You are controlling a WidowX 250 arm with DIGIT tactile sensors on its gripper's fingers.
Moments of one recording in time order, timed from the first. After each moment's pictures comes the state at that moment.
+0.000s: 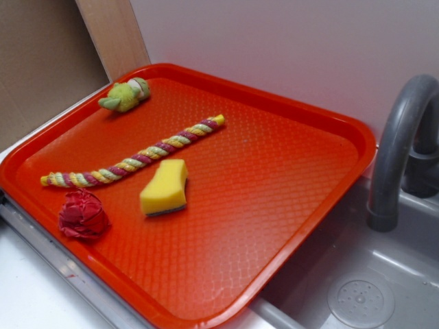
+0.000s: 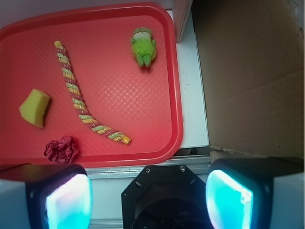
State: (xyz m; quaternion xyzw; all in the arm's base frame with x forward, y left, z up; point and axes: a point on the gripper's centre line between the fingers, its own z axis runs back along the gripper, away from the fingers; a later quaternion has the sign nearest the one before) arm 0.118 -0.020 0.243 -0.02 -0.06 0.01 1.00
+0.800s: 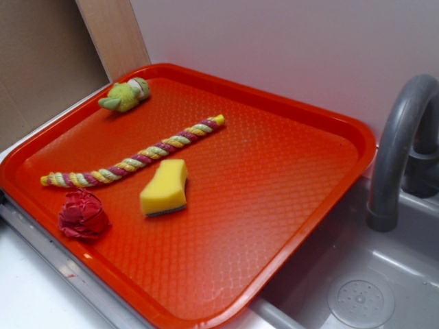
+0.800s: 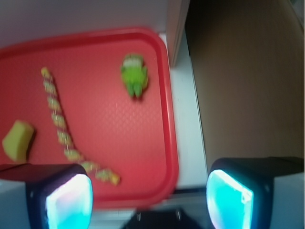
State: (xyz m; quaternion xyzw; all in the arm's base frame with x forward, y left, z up) arm 0.173 0.003 0.213 -0.02 -0.12 0.02 0.99
